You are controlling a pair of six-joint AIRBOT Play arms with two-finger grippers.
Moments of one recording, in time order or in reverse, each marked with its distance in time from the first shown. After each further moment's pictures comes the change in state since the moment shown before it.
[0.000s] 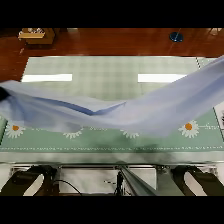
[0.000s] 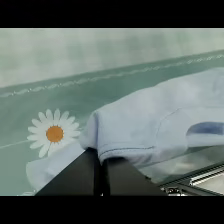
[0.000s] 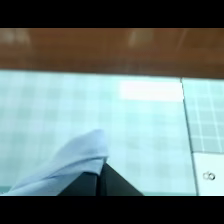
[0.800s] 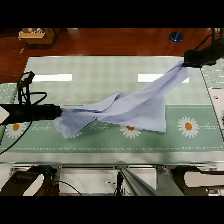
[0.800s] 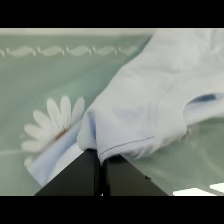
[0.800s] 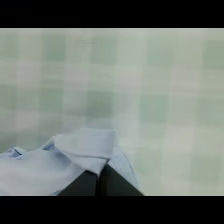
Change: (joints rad) left arm -0.001 -0.035 -0.742 -0.006 0.634 0.051; right arm 0.001 -0.685 0.000 0.182 -0.122 -0.051
